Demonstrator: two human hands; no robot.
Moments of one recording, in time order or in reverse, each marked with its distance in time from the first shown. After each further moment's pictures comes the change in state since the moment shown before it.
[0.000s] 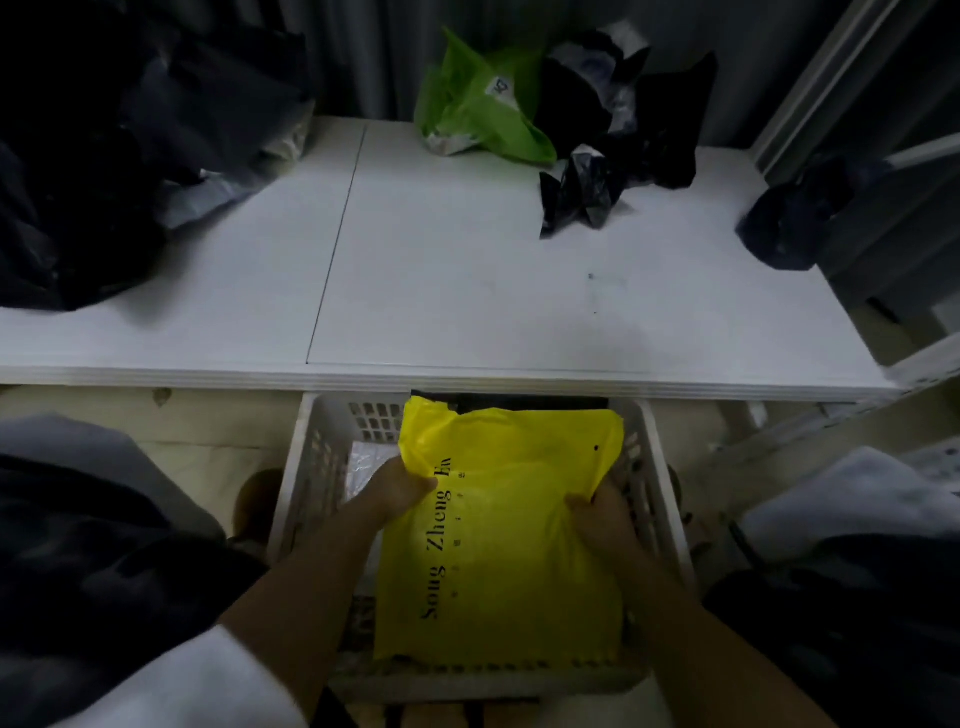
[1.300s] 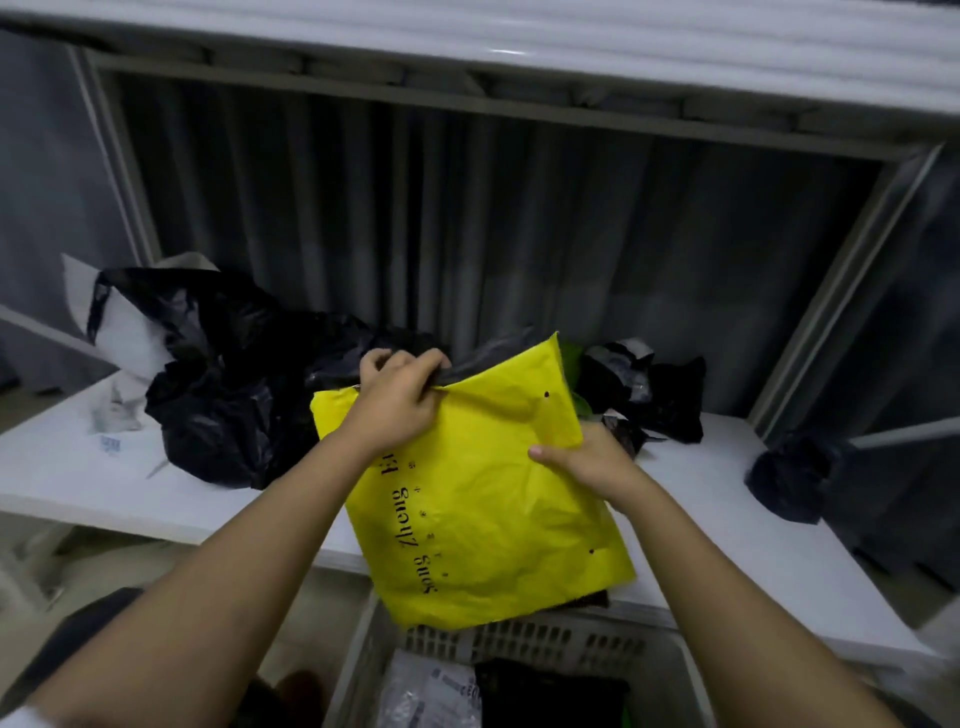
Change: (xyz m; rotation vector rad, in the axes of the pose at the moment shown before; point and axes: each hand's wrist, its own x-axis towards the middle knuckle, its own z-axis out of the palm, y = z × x) left_hand -0.146 0.231 -0.210 0.590 0.883 0.919; right_hand -0.052 -0.318 -0.081 0.062 -0.179 -0.678
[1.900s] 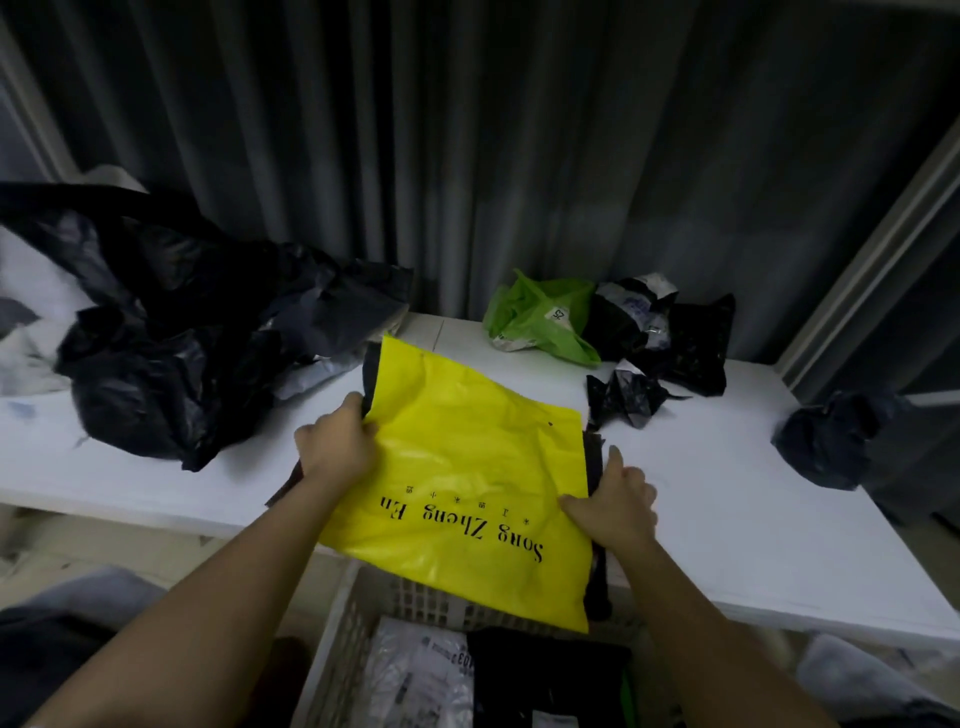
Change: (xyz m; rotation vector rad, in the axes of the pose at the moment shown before) left_hand -0.032 -0.086 0.124 0.148 -0.263 -0.609; right_hand 0.036 0.146 0.019 -0.525 0.202 0.455
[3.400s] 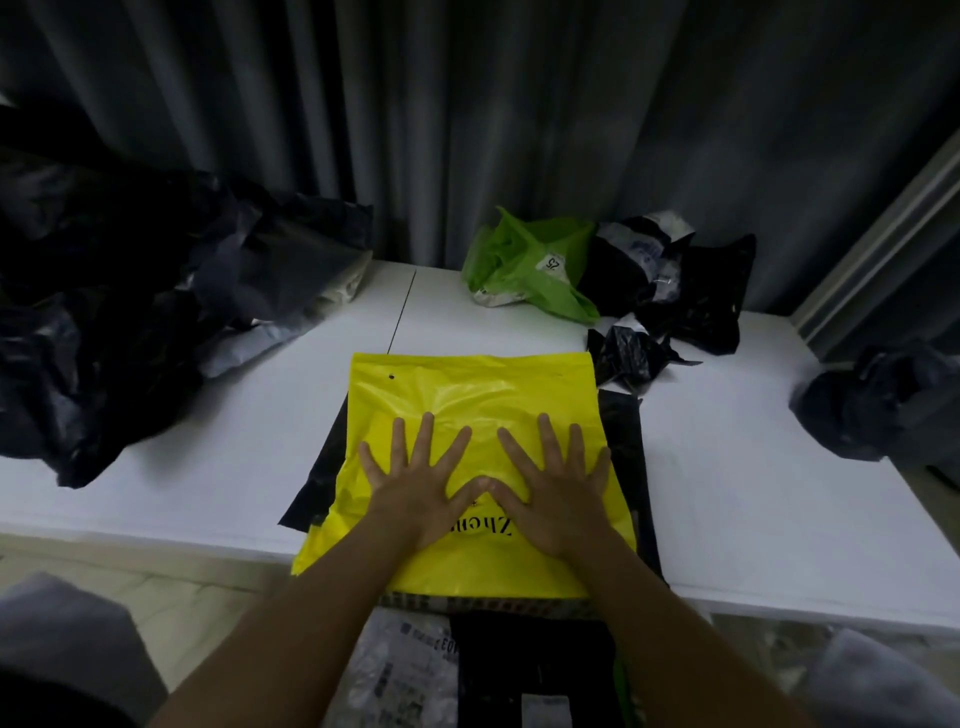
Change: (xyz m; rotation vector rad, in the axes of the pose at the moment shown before) left_hand -0.019 0.046 0.119 0.258 -0.473 0.294; right_hand 0.038 -0.004 0.062 -0.489 -0.115 -0.384
